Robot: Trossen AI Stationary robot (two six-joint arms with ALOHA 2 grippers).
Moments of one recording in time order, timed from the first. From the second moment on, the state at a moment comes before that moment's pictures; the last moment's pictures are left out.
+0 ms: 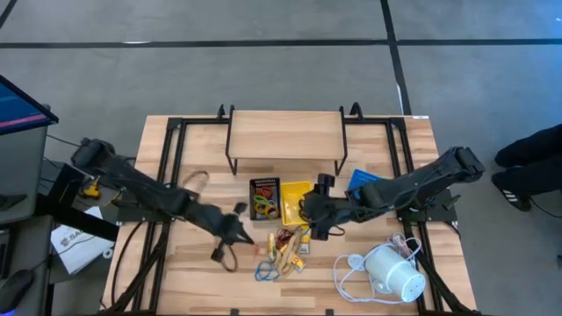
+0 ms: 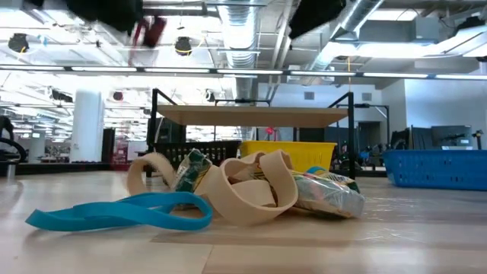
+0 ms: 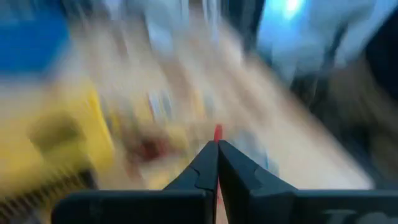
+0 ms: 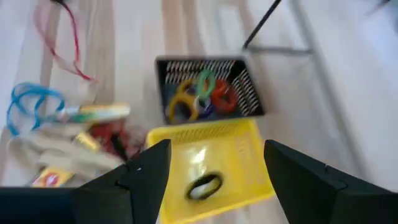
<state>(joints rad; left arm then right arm) -0.43 1.23 0.65 0.13 -0.07 0.02 0.36 1.55 1.32 -0.67 0.53 0.21</state>
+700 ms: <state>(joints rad) -0.12 1.33 0.69 0.82 0.10 0.20 0.33 1.49 1.32 -0.38 0.51 -0.02</state>
